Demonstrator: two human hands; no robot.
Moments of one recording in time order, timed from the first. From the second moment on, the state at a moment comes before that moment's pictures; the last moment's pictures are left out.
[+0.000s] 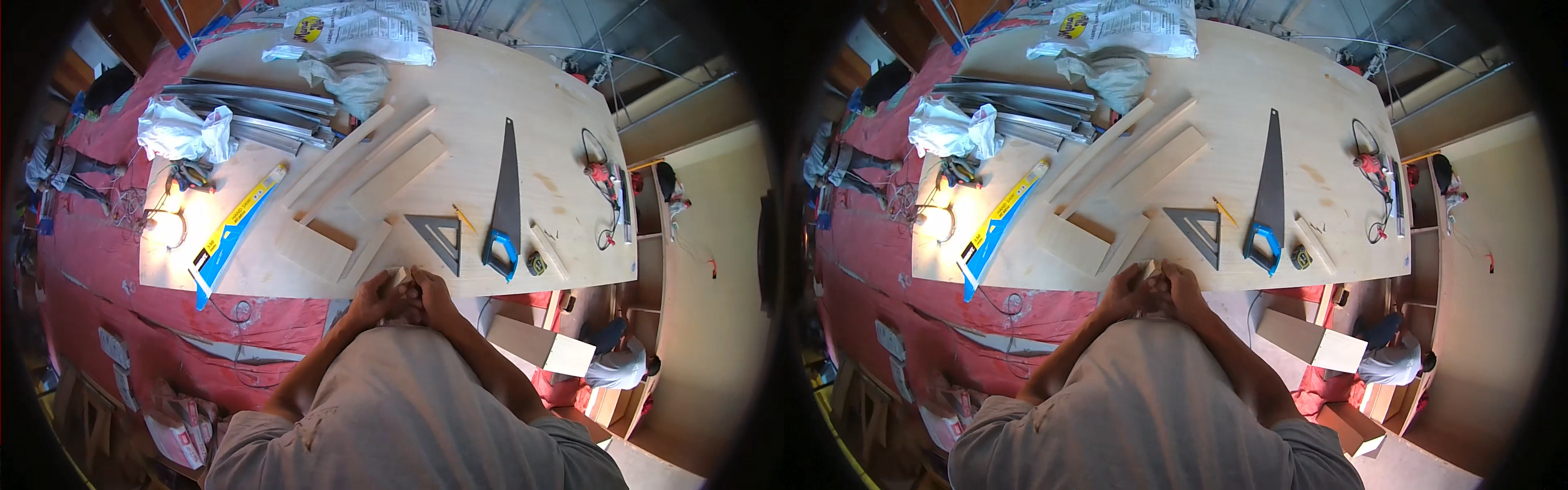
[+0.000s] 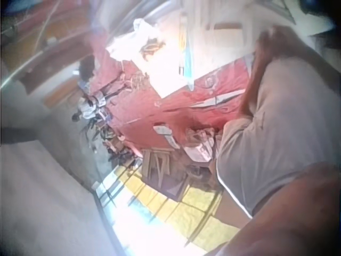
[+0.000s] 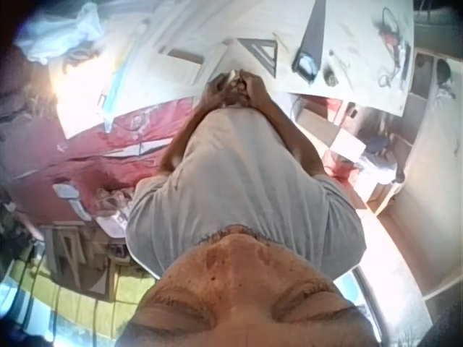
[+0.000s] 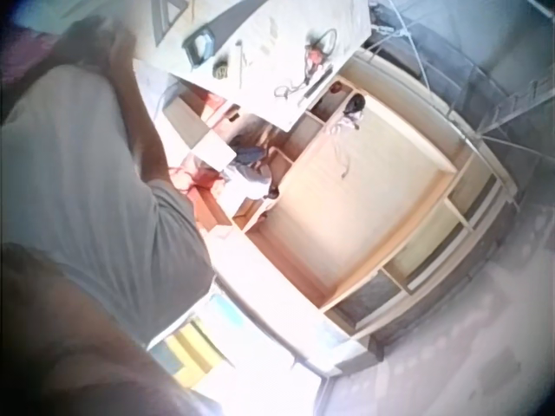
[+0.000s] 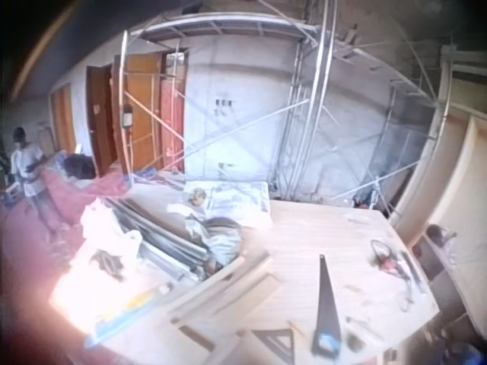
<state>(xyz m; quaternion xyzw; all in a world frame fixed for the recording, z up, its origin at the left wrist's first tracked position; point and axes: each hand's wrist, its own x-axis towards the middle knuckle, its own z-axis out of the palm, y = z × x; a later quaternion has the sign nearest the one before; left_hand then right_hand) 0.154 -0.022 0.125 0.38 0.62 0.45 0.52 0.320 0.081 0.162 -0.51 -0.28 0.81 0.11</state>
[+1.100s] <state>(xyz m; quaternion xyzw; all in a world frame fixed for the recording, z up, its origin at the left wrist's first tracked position) -0.025 -0.065 0.048 0.13 0.90 0.35 0.22 0.211 0.181 0.012 -0.01 -1.00 0.07 -0.06</state>
